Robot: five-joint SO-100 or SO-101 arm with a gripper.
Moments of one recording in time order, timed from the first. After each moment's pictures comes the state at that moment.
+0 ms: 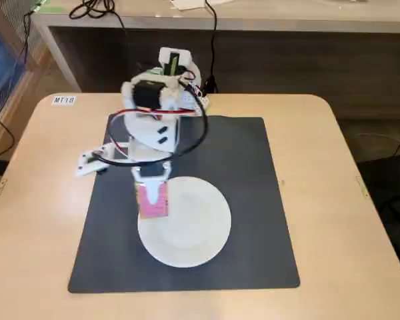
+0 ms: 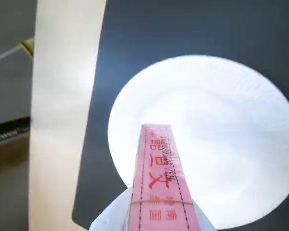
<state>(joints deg) 4.7 51.5 20.1 96.8 -17.9</state>
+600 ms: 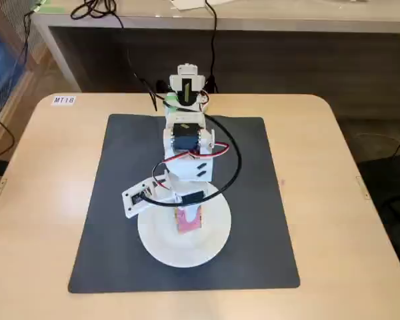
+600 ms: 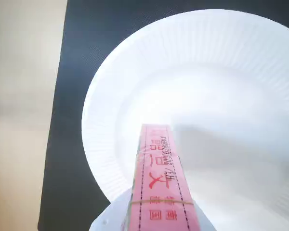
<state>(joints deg) 1.1 37.2 9.7 96.8 -18.5</state>
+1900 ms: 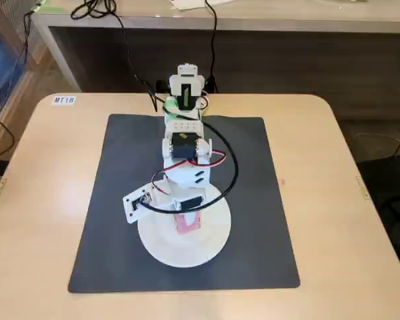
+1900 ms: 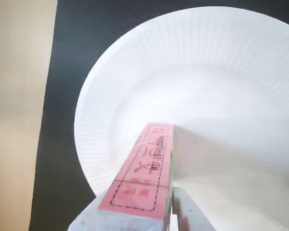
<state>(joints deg) 1.3 34.5 8.0 96.8 -19.9</state>
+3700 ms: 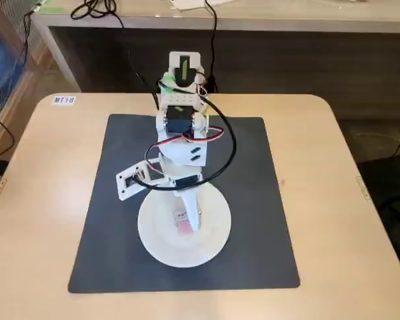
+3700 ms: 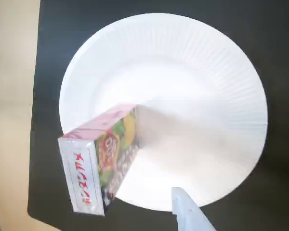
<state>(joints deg) 2.5 61.5 37.7 96.8 -18.7</state>
